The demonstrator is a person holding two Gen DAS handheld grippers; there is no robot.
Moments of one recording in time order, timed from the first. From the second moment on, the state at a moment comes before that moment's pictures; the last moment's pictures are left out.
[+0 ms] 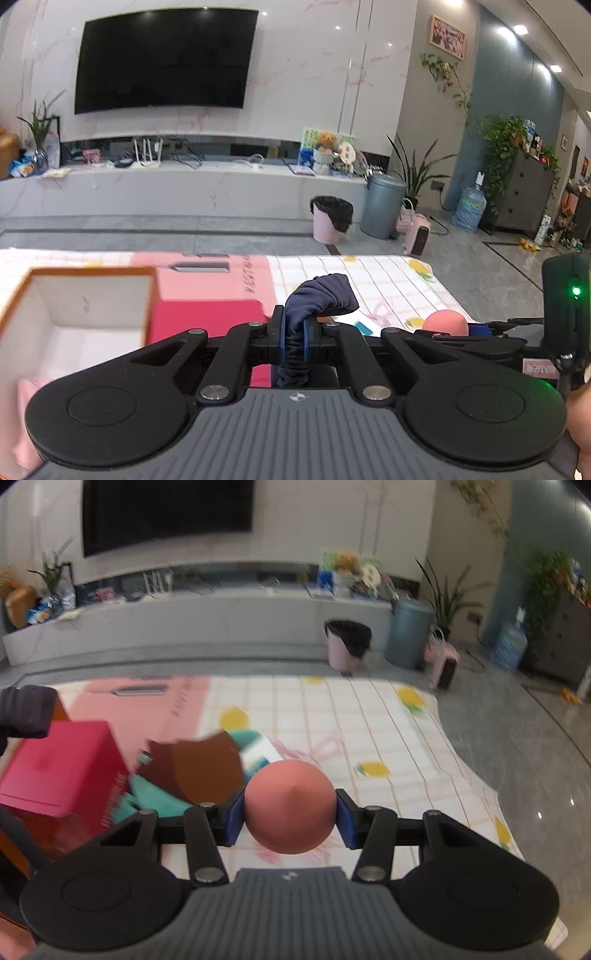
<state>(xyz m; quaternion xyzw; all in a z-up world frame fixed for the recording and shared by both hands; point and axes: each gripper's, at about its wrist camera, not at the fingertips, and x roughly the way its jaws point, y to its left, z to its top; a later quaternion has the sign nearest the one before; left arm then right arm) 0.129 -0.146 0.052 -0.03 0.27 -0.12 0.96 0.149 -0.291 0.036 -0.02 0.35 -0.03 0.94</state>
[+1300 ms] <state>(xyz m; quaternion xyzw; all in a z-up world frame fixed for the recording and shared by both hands) 0.214 0.093 0.005 -0.09 0.31 0.03 0.94 0.220 -0.008 0.023 -0.07 0.35 0.28 0.89</state>
